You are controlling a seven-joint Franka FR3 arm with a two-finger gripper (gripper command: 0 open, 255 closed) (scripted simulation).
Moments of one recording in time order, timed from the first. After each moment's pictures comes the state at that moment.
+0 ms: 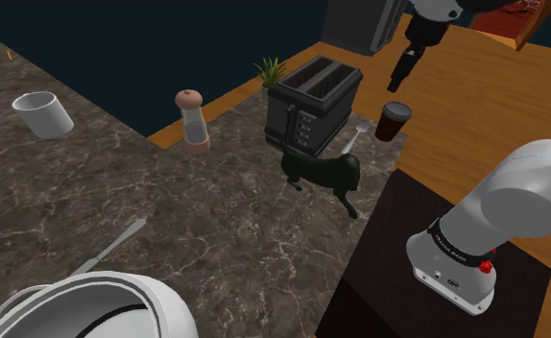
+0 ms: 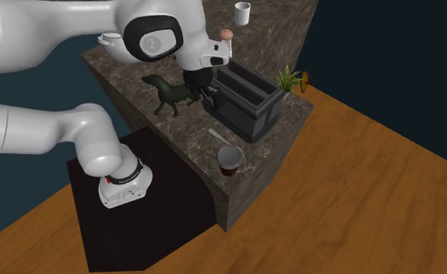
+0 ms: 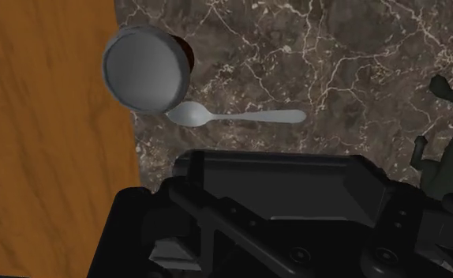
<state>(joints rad) -0.03 -0.76 -0.12 -2.55 -0.18 1.88 -0.29</state>
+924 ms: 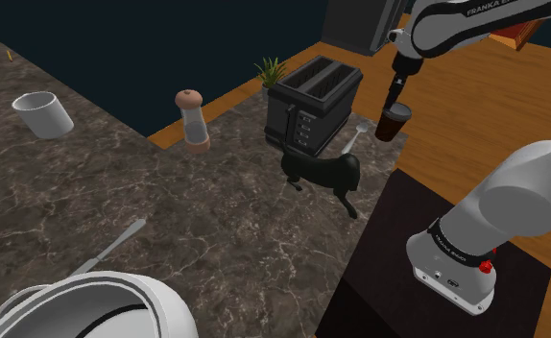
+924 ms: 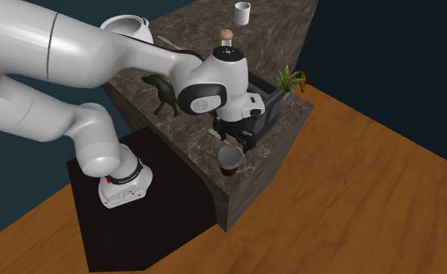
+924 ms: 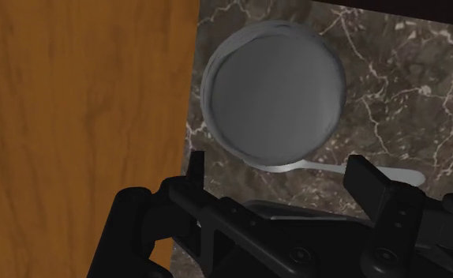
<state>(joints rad) -0.07 -0.42 -0.36 -2.57 -0.31 2.22 -0.60</state>
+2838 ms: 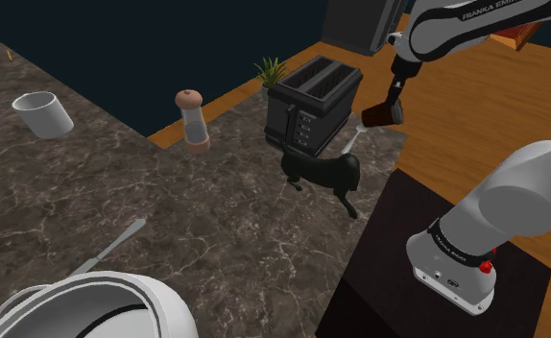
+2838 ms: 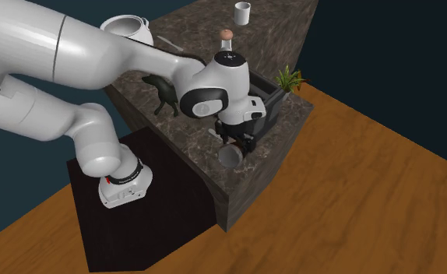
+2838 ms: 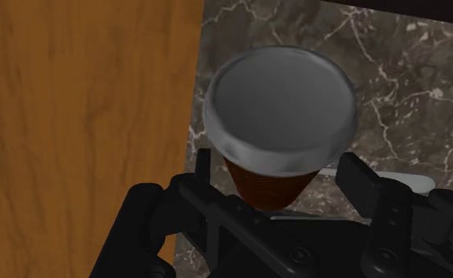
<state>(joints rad) -0.07 -0.39 -0.38 -2.57 -0.31 2.25 -0.61</state>
